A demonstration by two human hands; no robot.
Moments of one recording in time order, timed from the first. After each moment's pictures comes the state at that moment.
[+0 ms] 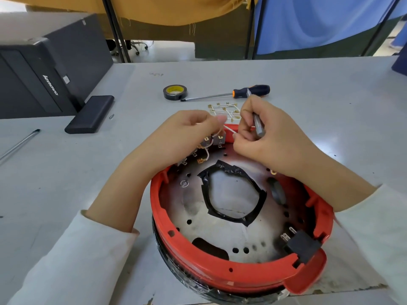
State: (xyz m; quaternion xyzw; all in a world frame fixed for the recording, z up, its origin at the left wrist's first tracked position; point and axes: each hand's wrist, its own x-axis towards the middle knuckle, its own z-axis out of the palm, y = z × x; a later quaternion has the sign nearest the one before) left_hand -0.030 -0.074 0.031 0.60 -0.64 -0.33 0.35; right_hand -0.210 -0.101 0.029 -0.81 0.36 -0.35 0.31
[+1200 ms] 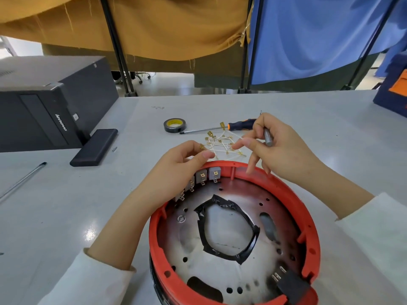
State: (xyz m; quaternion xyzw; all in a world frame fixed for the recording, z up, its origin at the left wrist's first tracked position) left_hand -0.028 -0.079 0.029 0.59 -0.60 -0.34 0.42; right_hand -0.225 -0.132 0.055 -0.75 0.40 -0.38 0.36
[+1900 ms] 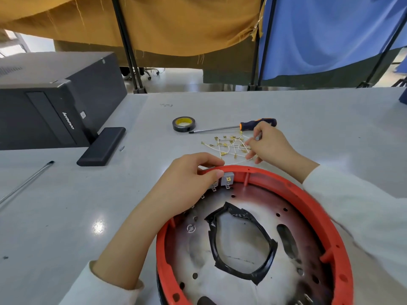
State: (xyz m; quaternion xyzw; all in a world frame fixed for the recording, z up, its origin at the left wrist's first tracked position) left_hand -0.025 -0.081 0.024 0.63 -0.63 -0.30 0.35; right_hand -0.195 -0.234 0.000 -0.71 0.54 -0.31 0.33
